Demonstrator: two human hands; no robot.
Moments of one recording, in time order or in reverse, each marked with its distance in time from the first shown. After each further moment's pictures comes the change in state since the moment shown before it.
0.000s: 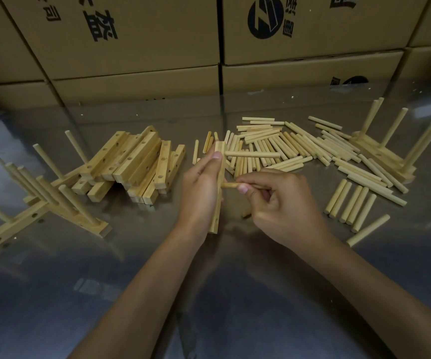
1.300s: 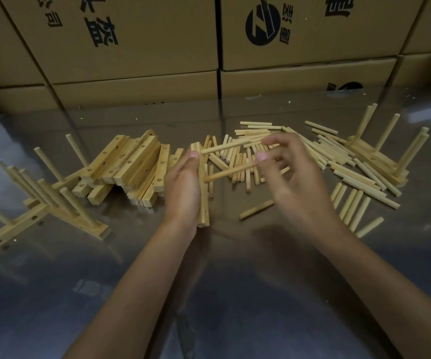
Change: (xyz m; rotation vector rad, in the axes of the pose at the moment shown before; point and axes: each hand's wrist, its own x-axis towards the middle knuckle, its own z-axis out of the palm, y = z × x) left_hand 0.013 0.002 -0.014 -0.077 0.136 -0.067; right_hand 0.013 0.001 -0.018 0.275 0.162 0.121
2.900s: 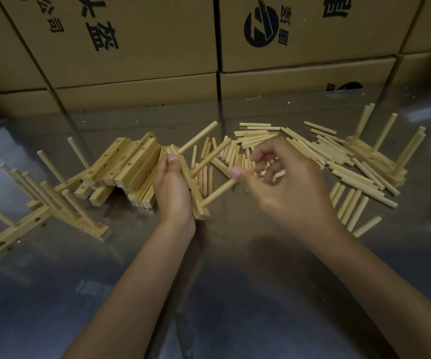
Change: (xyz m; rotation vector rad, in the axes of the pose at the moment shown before) left_hand 0.002 -0.001 -0.001 -0.212 0.140 0.042; right_hand -0.004 -0.014 -0.001 -0.256 -0.017 -0.102
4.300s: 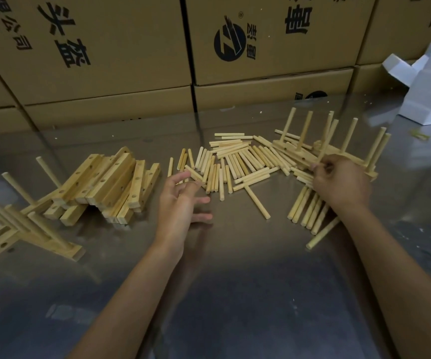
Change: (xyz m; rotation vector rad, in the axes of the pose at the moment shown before) left_hand -0.012 -0.021 0.012 0.241 -0.291 -0.005; right_hand 0.021 0.130 -0.079 -0.534 0.194 0.574
